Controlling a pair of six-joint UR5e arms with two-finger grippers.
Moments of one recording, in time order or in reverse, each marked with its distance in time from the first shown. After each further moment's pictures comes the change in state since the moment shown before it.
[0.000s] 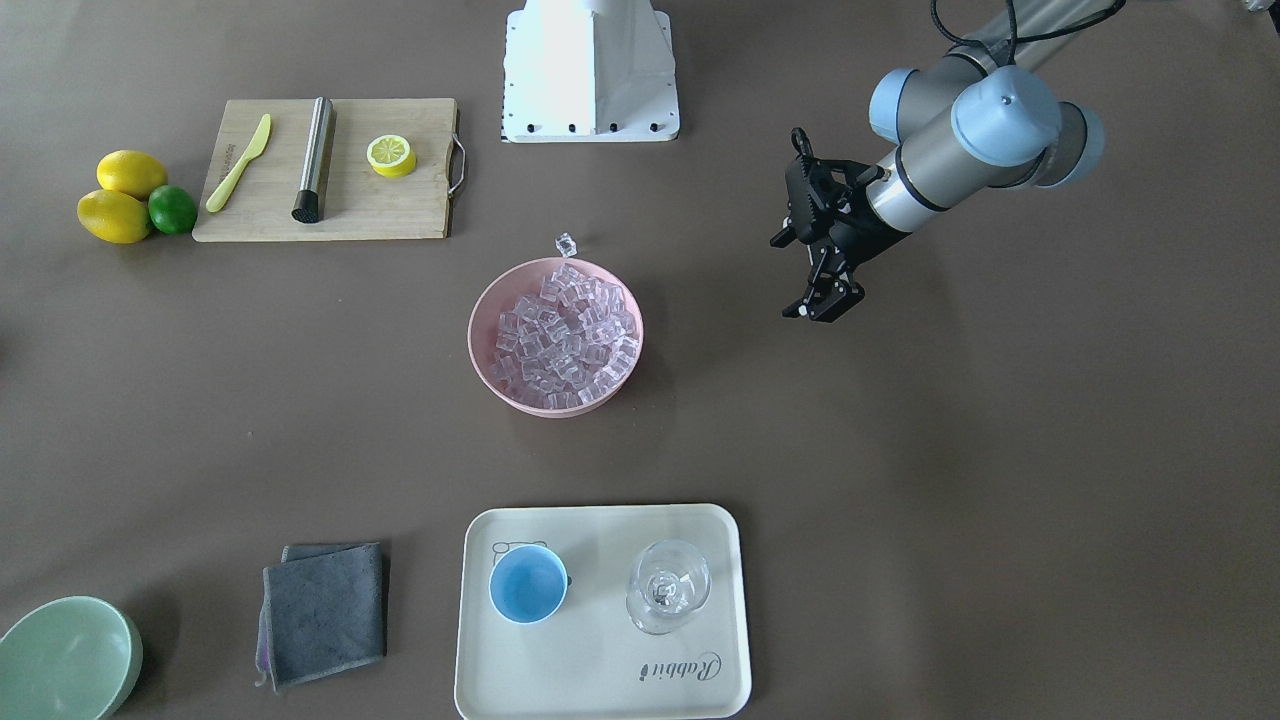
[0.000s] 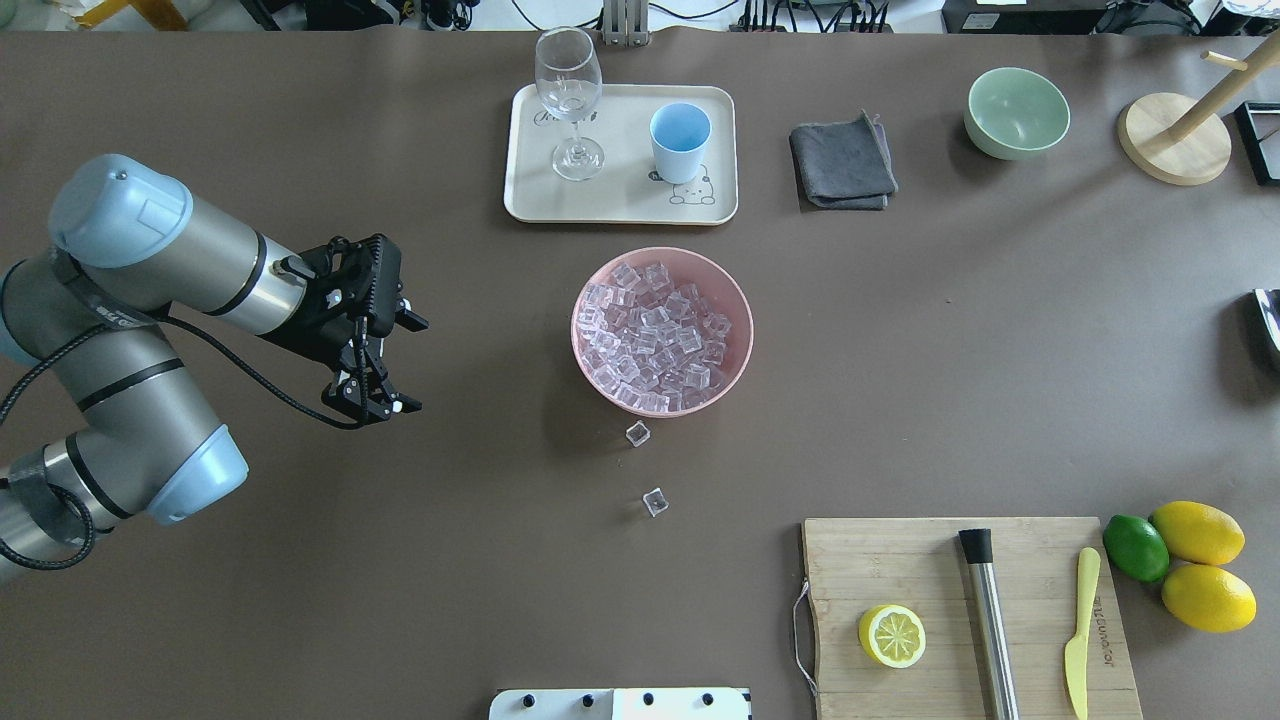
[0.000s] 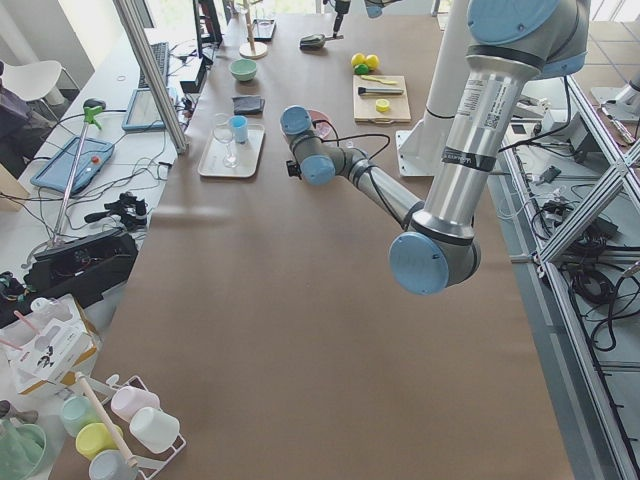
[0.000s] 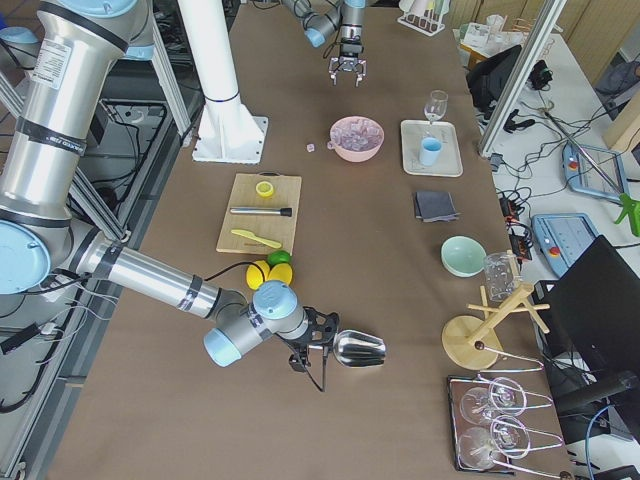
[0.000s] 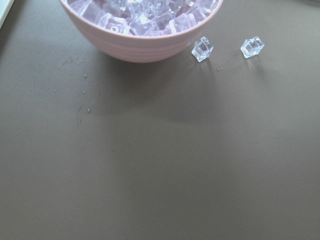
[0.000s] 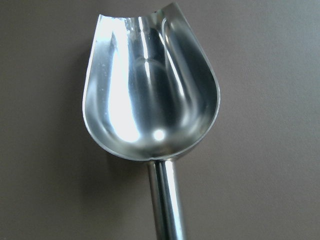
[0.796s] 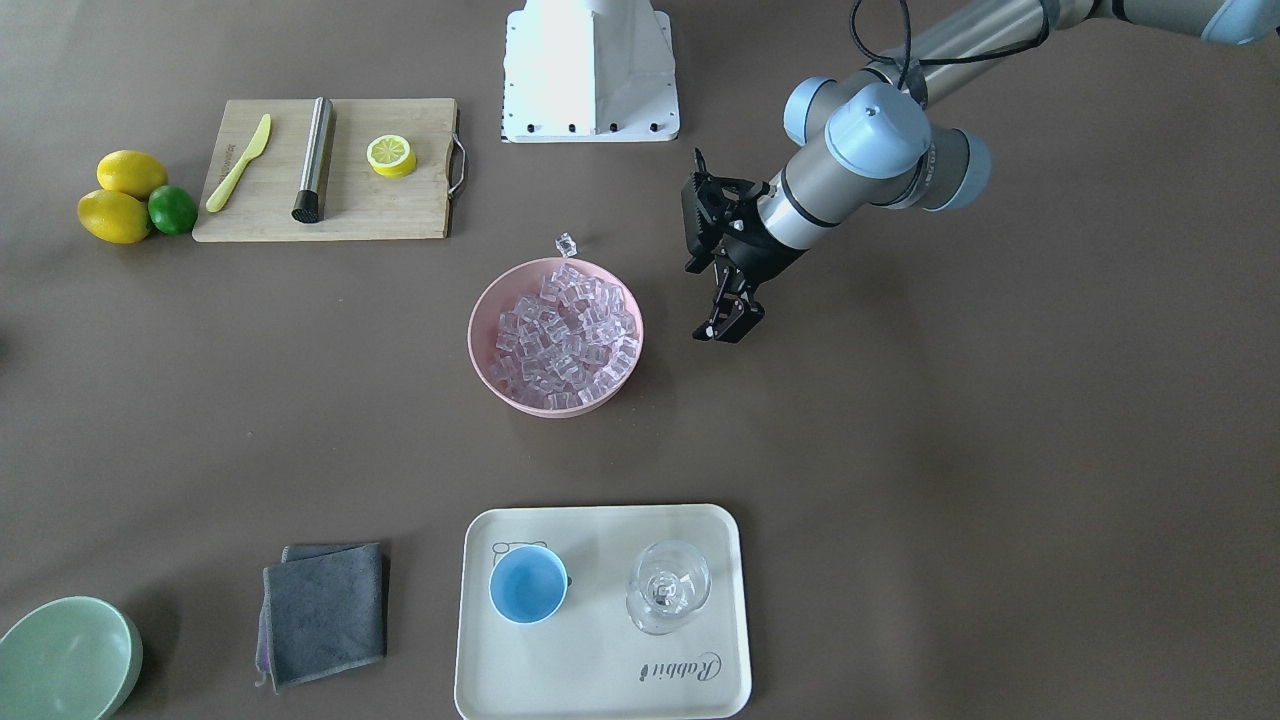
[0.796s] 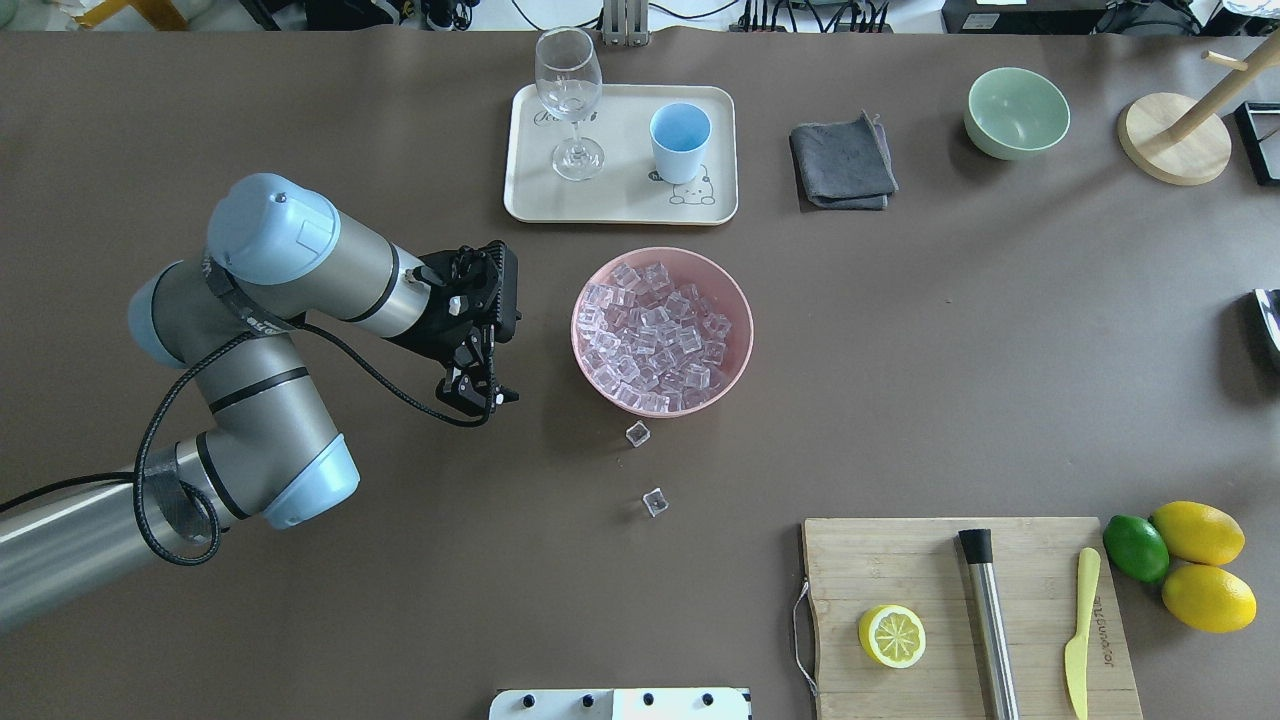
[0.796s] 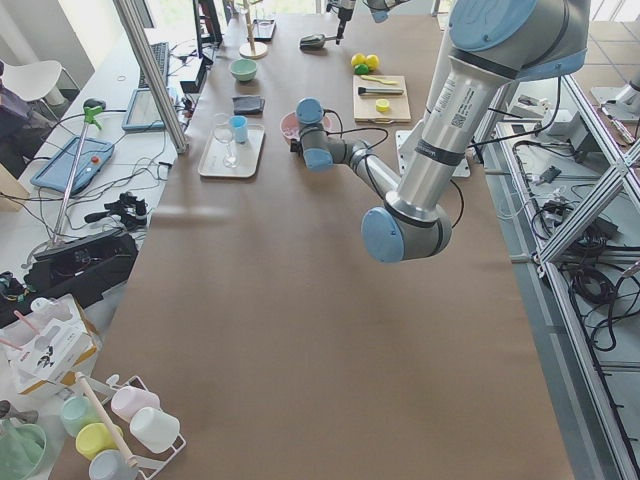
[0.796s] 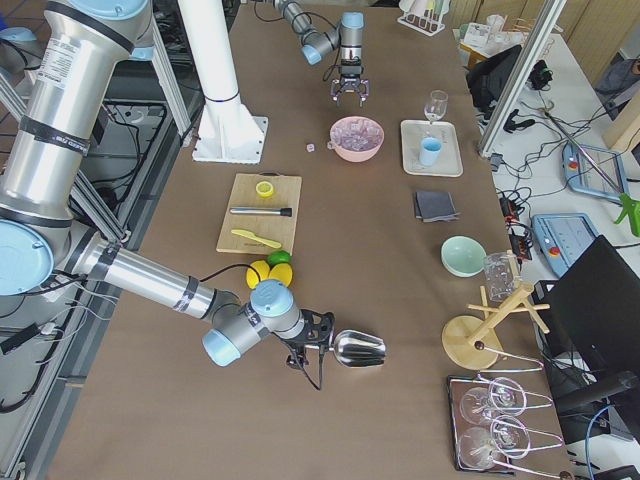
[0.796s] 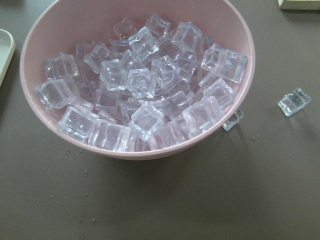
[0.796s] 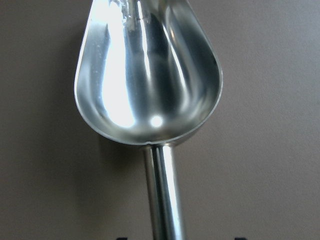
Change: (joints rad) left arm 0.092 -0.178 0.114 0.009 0.150 -0.004; right arm -0.062 -0.015 -0.005 0.026 -0.060 0.016
